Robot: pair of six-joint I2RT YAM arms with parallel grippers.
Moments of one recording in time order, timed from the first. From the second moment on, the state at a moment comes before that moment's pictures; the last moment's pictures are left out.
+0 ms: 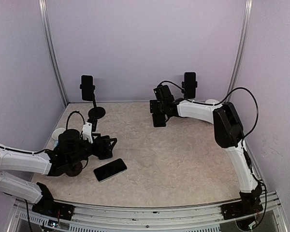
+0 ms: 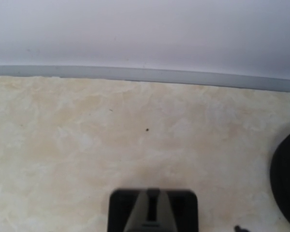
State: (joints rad) left arm -0.74 1.20 0.37 0.58 -0.13 -0.26; right arm 0.64 2.41 2.03 -0.18 0.43 0.31
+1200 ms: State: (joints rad) left arm -0.74 1.21 0.37 0.58 -0.17 -0.23; right arm 0.67 1.91 1.41 -0.06 0.27 0.19
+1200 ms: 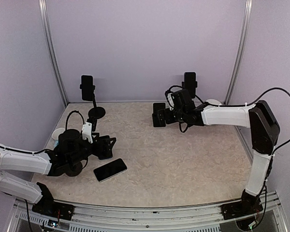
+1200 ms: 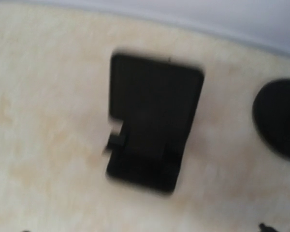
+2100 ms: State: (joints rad) left arm -1.12 1.13 0.82 -0.34 -0.91 -0.99; right arm 0.73 1.60 0.93 0.04 0.10 0.18
